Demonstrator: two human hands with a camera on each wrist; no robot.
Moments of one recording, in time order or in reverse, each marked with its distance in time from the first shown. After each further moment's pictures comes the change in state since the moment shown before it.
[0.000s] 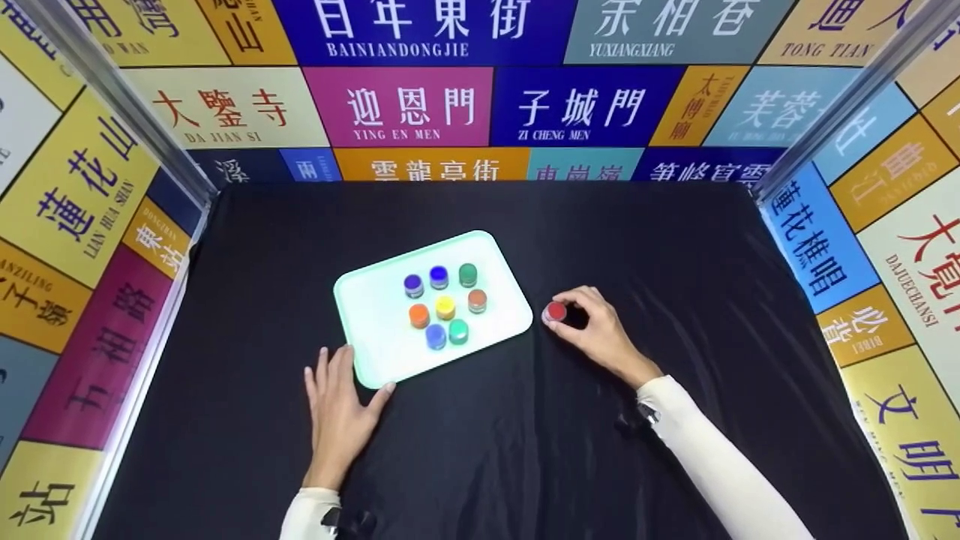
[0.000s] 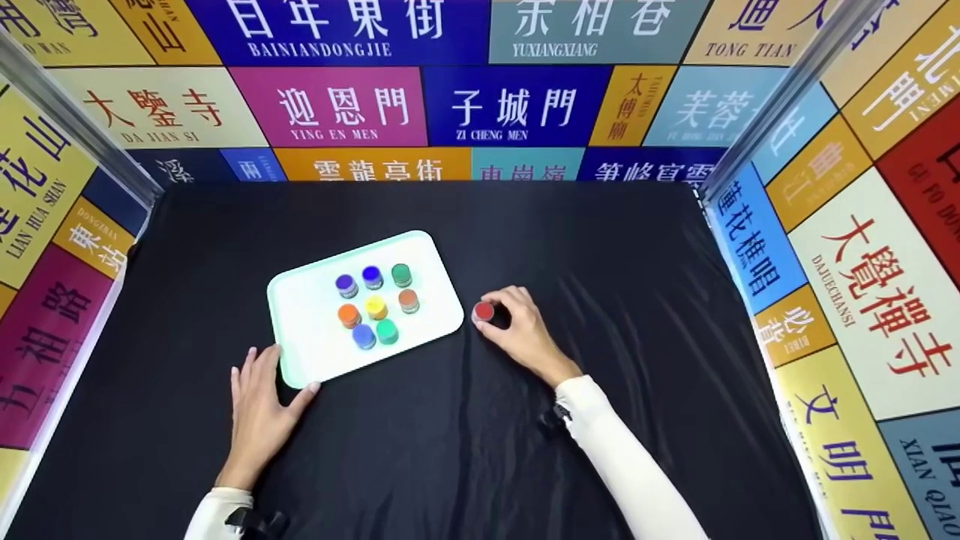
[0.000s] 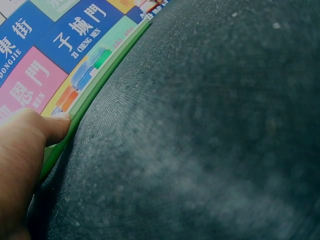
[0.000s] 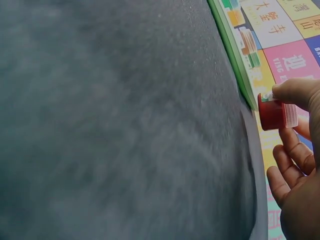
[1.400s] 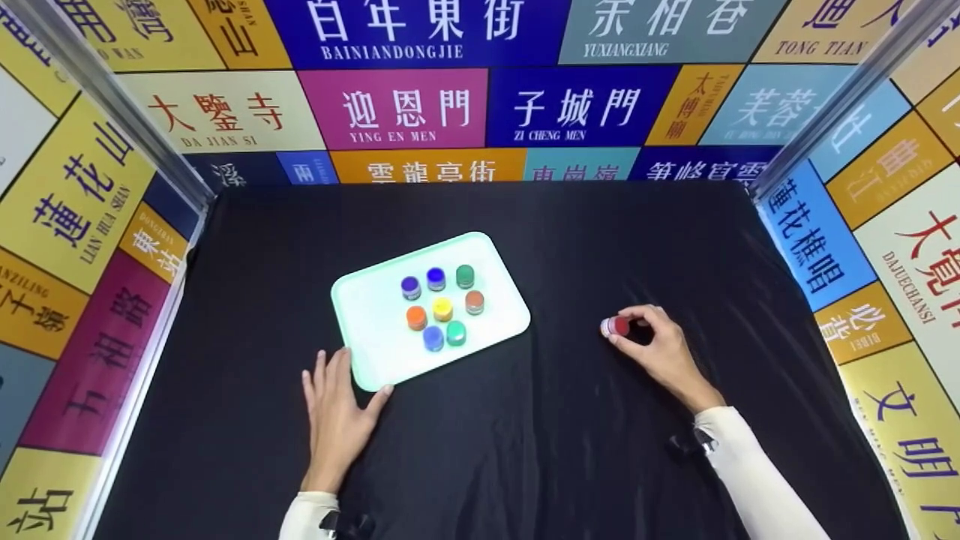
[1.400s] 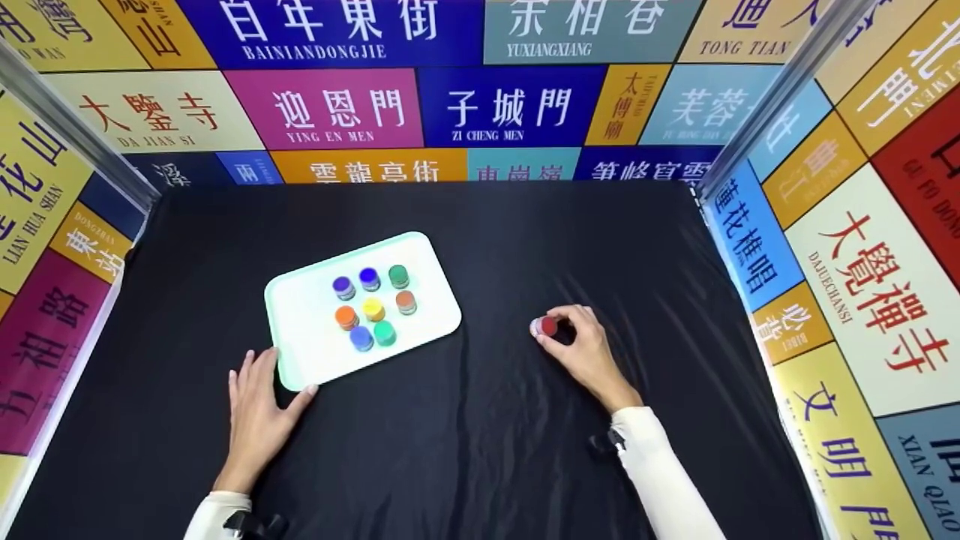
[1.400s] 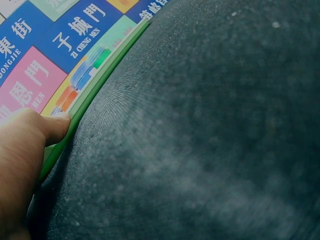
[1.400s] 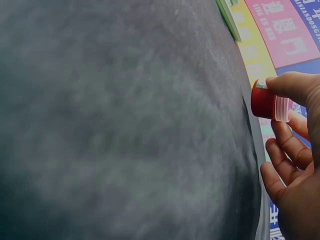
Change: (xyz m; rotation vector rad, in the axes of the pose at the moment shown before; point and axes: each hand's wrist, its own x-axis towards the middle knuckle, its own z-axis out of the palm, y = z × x) left_hand 0.001 0.000 -0.001 -0.003 -0.010 -0.011; right_hand -0.058 0.027 -0.074 -0.094 0.127 0.111
